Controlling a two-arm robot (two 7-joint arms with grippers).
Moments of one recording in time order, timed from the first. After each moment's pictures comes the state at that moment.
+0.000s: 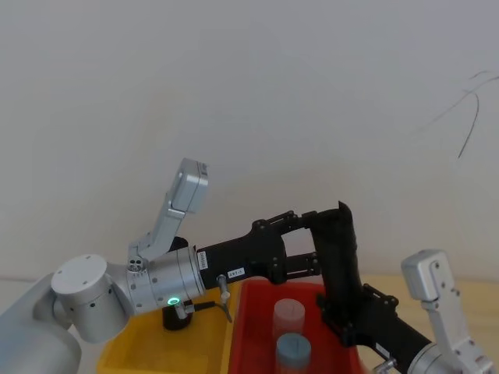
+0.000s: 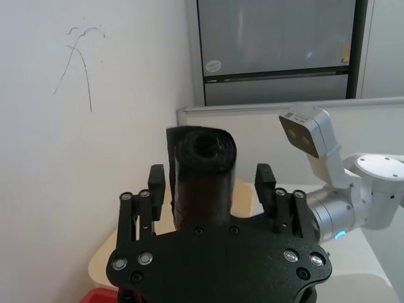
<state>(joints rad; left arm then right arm) -0.84 0.24 0.53 -1.02 -0.71 -0.11 -1.06 0.42 0.26 -0.36 -1.43 0.22 0.16 0.37</state>
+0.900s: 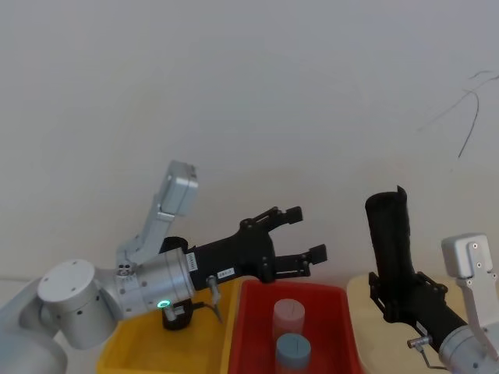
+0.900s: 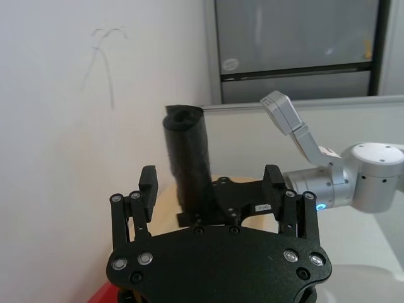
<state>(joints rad) -0.80 0.28 0.51 -1.08 -0.70 -0.12 -1.00 0.46 0.24 -0.29 -1.37 0.20 0.20 0.21</state>
